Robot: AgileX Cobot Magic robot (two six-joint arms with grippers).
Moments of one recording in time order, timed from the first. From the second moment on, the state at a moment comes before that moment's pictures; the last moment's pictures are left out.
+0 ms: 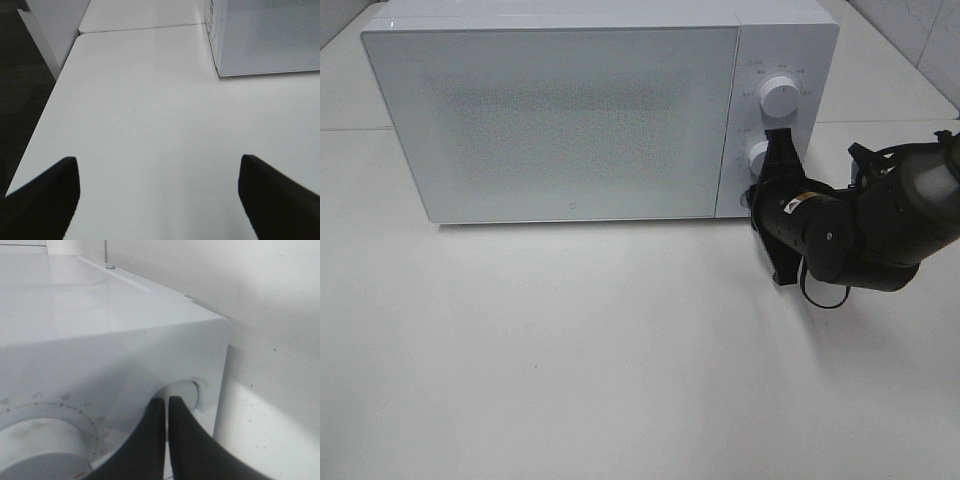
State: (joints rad) left arm 0.02 0.00 -0.50 0.02 1.04 0.12; right arm 0.42 2.08 -0.80 0.50 -0.82 1.28
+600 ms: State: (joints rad) left arm 0.02 0.00 -0.50 0.02 1.04 0.12; right arm 0.42 2.13 -0.84 0.55 -0.86 1.22
